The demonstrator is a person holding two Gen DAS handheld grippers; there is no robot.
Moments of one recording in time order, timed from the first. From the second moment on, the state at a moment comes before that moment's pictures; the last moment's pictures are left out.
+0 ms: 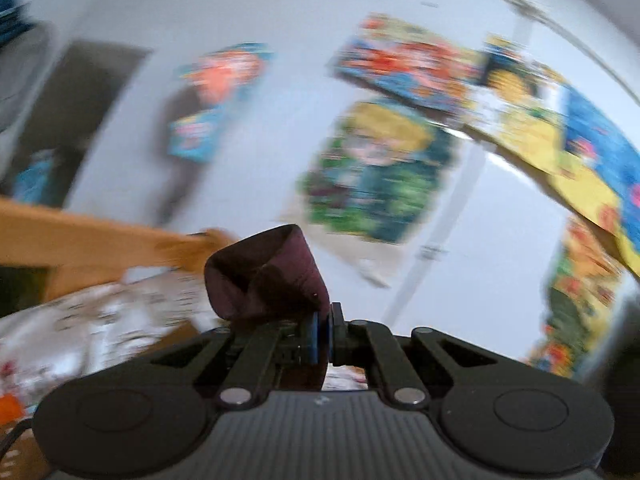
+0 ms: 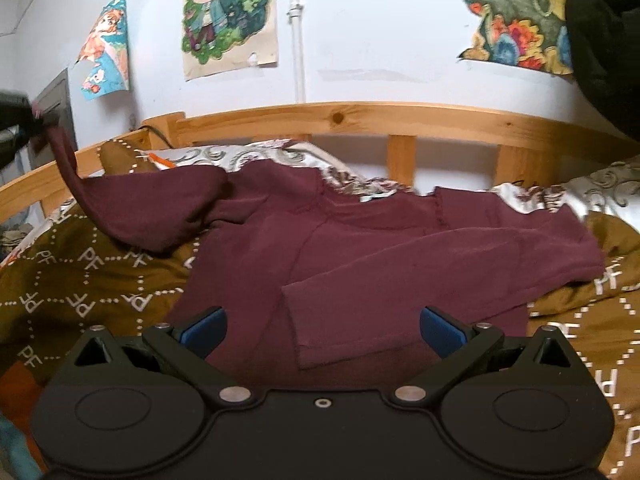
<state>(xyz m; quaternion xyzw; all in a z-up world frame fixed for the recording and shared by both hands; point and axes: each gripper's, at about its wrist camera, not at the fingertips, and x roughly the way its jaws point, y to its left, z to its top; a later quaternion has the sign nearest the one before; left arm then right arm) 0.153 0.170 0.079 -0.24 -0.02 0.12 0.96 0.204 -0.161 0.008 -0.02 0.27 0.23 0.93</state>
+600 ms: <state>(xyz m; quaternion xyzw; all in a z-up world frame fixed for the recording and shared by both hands) 0.227 -0.042 0.026 -0.09 0.09 -0.17 0.98 0.196 -0.299 -0.011 0.03 0.29 0.10 0.95</state>
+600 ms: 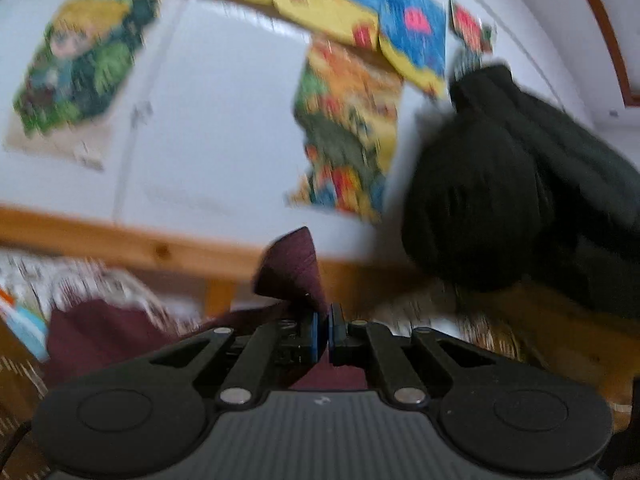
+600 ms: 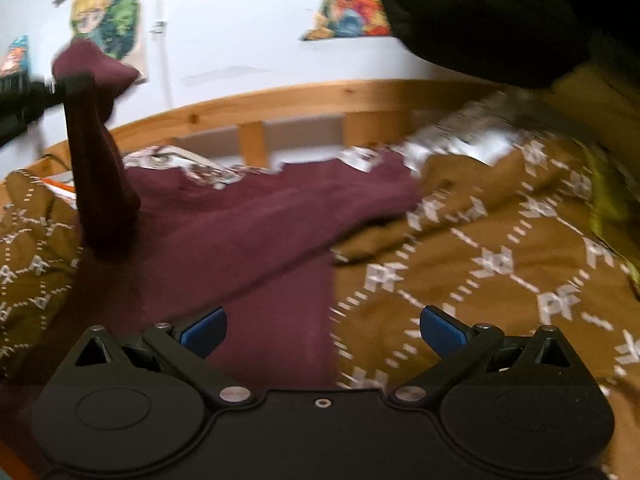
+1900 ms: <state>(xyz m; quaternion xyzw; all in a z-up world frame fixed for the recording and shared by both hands) 0.282 0.149 -0.012 -0.20 0.23 -0.01 0.95 0.253 -0.239 0.036 -0.05 0.35 0.19 0.91</state>
